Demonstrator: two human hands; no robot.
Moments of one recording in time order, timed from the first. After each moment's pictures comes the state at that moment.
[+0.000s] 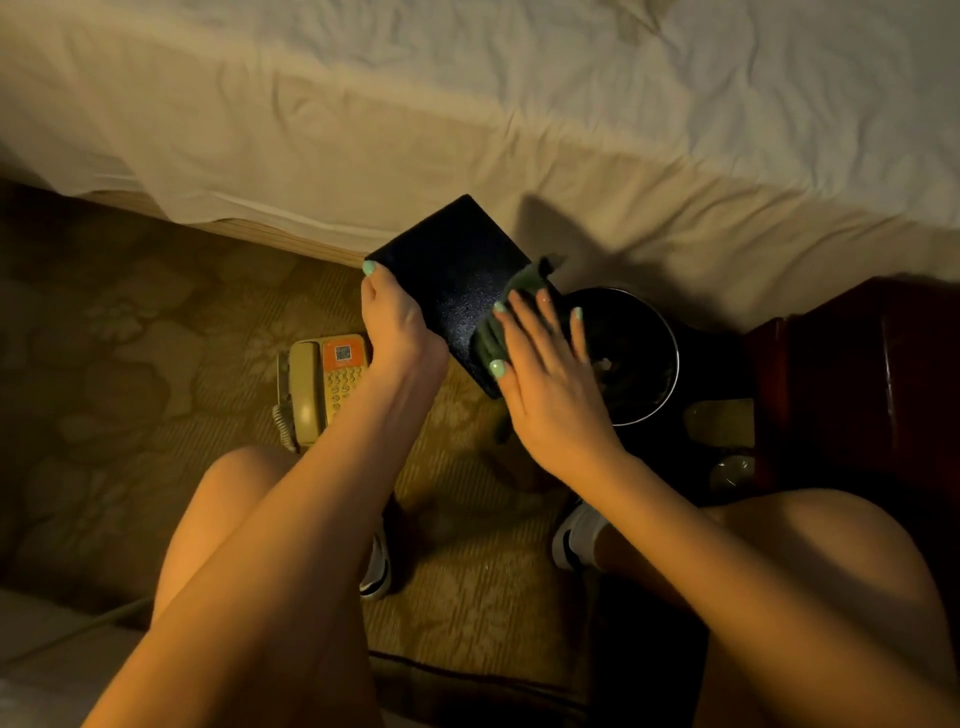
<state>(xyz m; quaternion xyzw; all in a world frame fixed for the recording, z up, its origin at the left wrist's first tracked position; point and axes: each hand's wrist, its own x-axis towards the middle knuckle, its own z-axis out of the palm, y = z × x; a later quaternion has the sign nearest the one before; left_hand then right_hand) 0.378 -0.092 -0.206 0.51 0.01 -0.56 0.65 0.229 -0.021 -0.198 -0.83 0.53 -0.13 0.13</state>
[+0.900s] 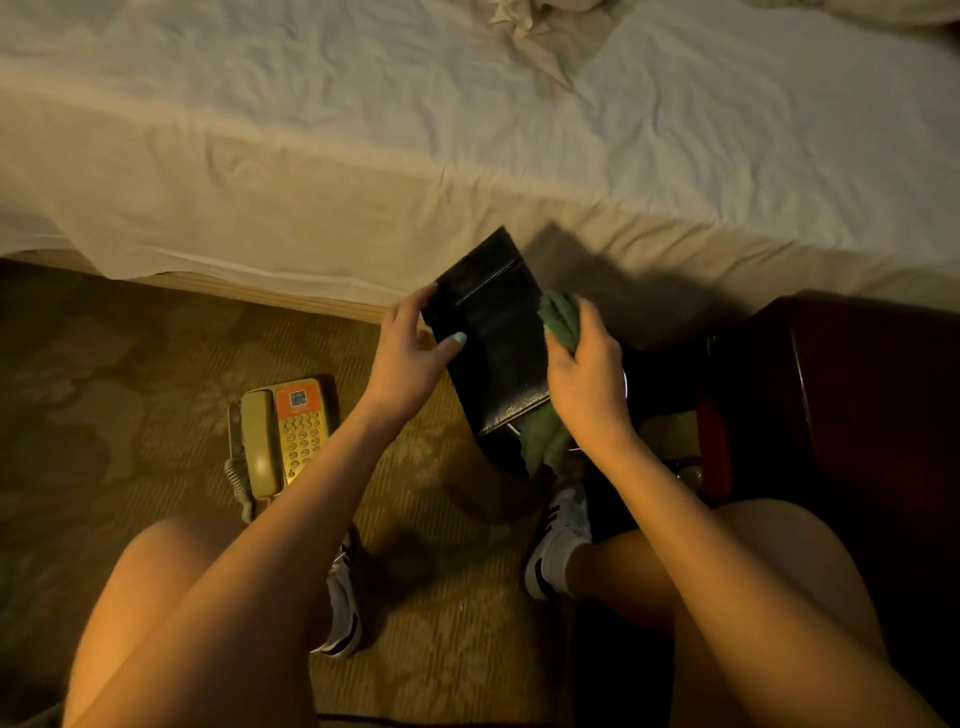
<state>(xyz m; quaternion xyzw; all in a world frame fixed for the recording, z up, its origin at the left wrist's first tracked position) 0.356 -0.080 -0.193 0.60 -0.53 -0.46 0.37 0.182 -0.057 -0.165 -0.56 0.65 -0.40 0.31</state>
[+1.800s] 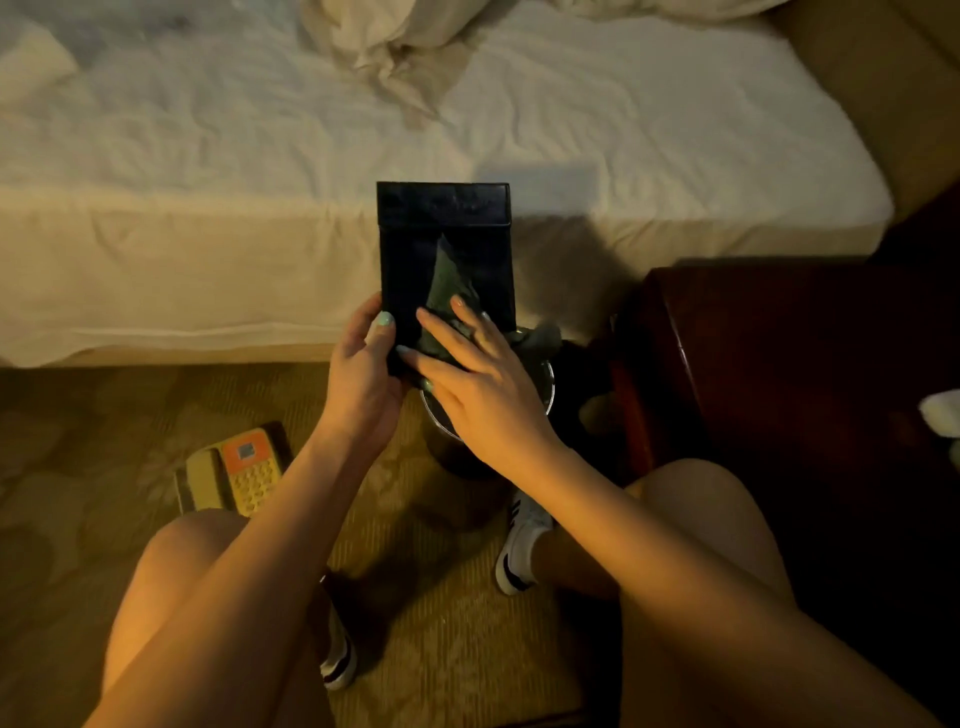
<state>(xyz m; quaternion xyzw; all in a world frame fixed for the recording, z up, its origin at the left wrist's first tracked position) 0.297 -0.065 -0.159 0.41 -0.30 -0.69 0.52 0.165 -0.025 -0.162 -0.81 0.54 -0.22 0.04</state>
